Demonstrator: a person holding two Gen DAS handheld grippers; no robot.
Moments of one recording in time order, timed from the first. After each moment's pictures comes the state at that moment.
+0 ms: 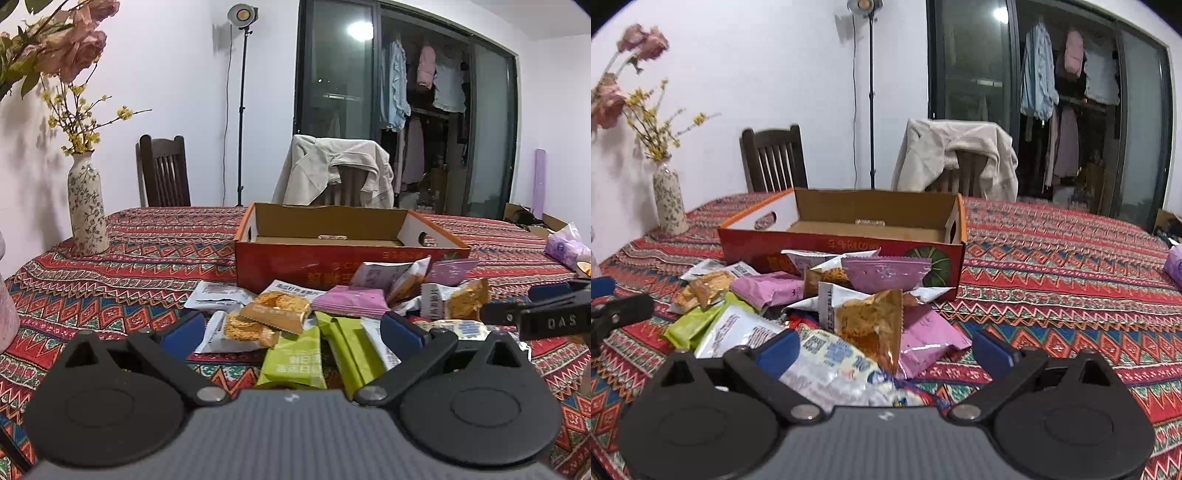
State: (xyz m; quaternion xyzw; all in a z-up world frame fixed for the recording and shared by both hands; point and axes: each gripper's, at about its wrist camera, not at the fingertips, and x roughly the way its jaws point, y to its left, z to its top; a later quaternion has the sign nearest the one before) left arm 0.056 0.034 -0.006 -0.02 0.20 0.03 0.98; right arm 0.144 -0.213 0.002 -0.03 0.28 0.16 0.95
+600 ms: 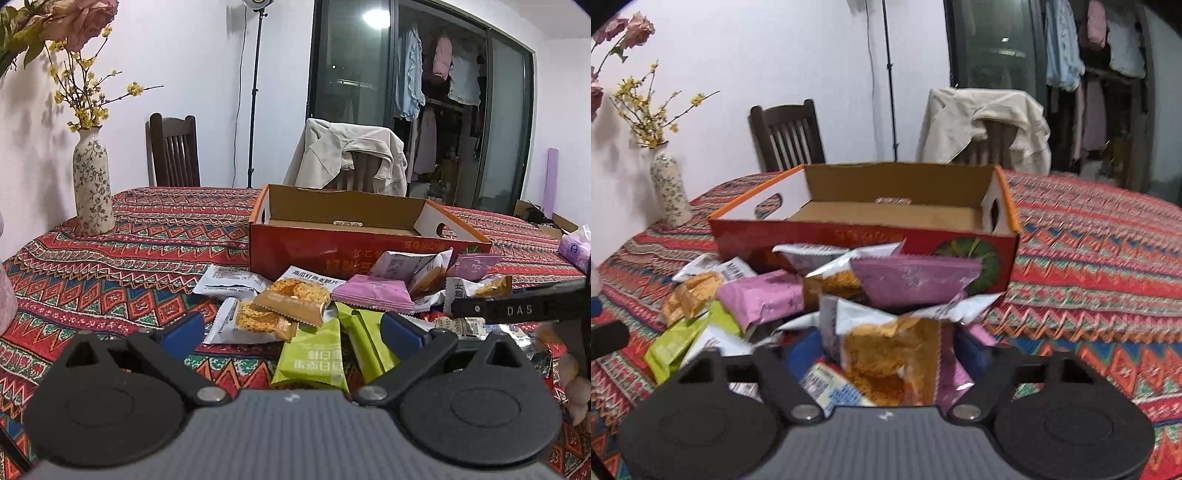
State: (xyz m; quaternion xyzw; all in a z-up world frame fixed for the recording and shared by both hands) left arm 0.071 0.046 -0.016 -0.04 0.22 0.04 0.97; right arm 0.203 -0.195 -0.026 -0.01 0.32 0.20 0.93
